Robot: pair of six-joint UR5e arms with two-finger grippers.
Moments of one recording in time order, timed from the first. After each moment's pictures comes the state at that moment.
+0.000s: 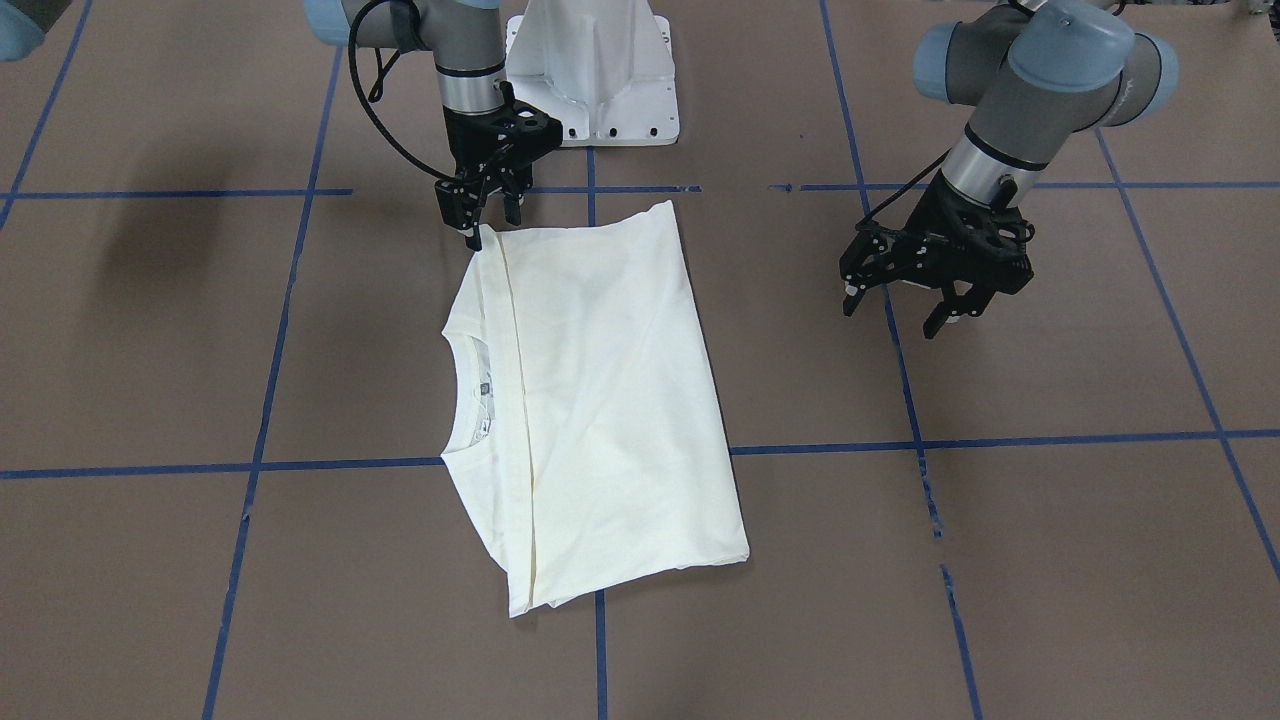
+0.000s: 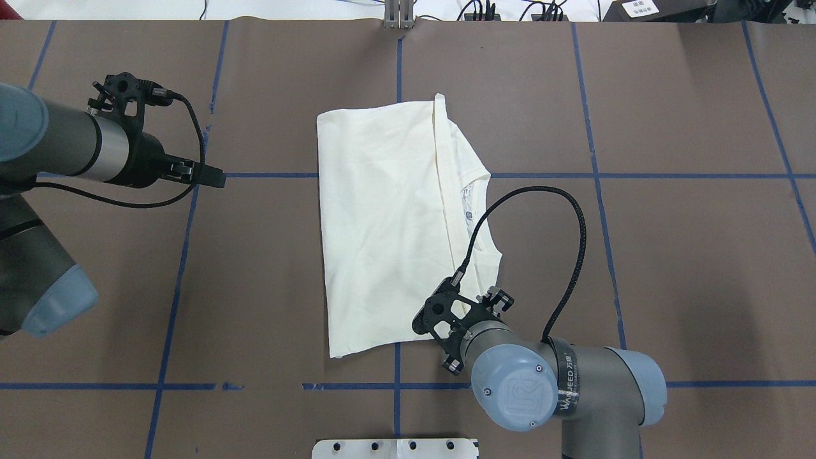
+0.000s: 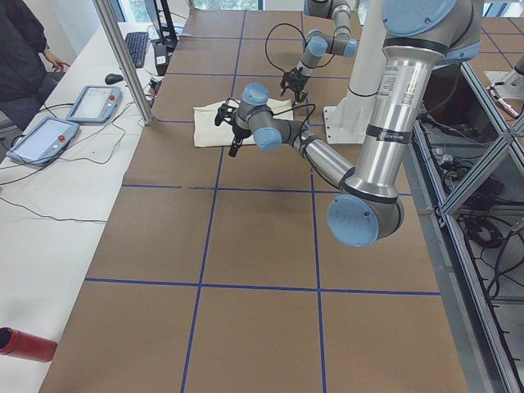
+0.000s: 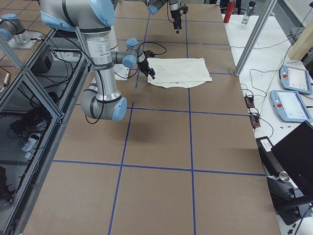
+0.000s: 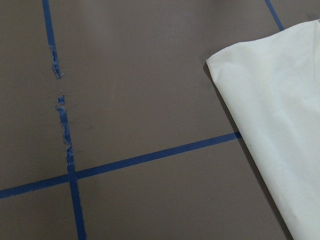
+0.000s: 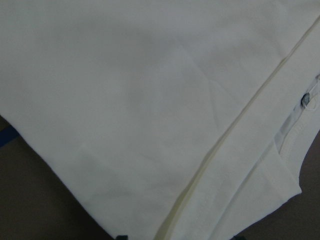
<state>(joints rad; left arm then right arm) -0.81 -1.81 -1.89 -2.02 -1.95 -0.86 0.16 -1.19 1.94 -1.53 1.30 0.55</state>
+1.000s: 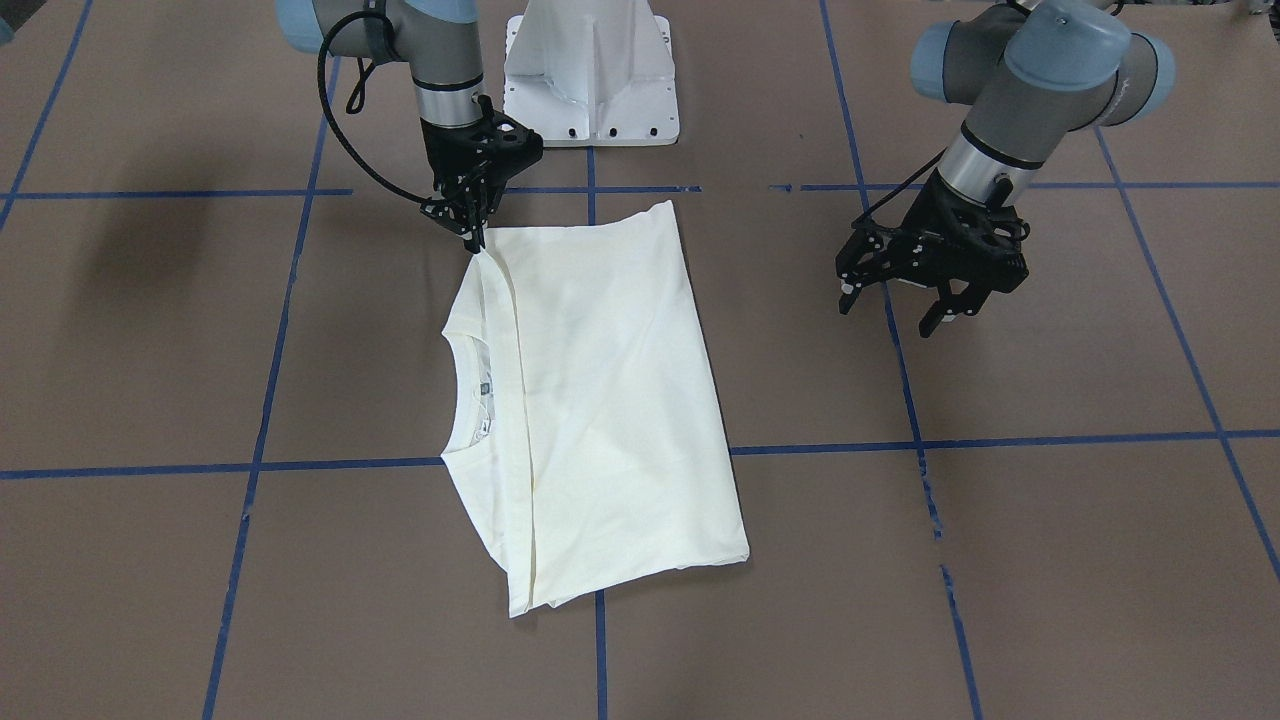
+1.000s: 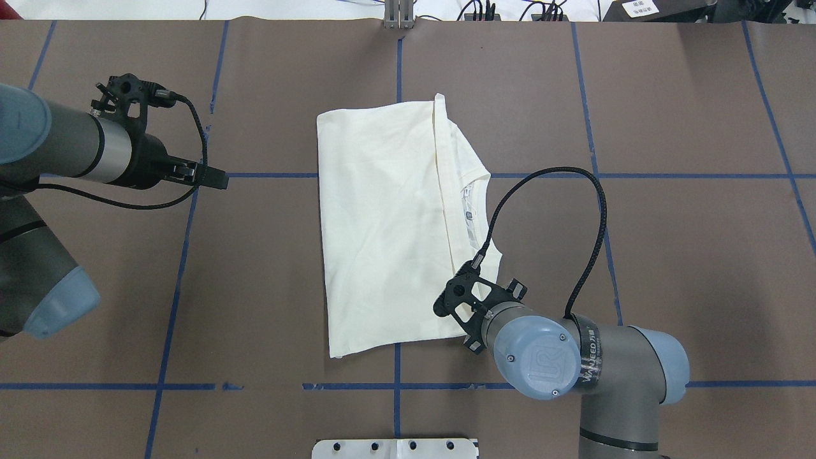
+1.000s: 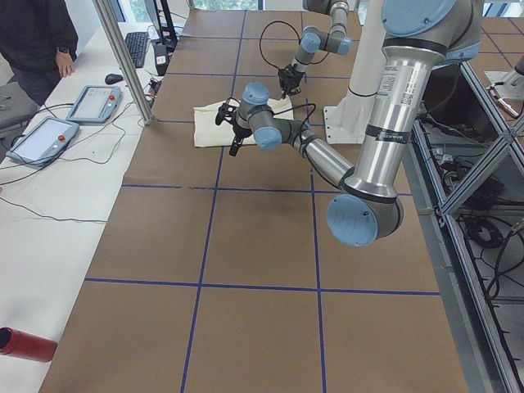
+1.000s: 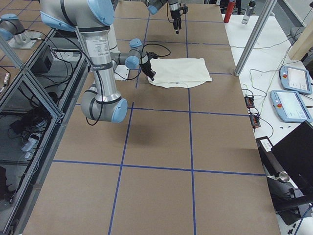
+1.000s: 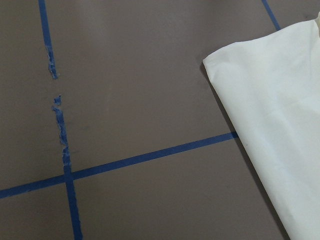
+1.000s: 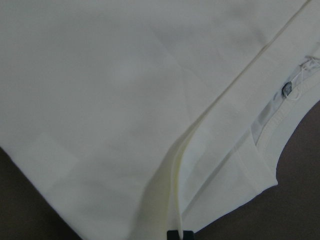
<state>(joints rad) -0.80 -1.81 -1.89 -2.02 -1.95 -0.86 0.22 -1.21 1.96 -1.53 1.37 0.51</state>
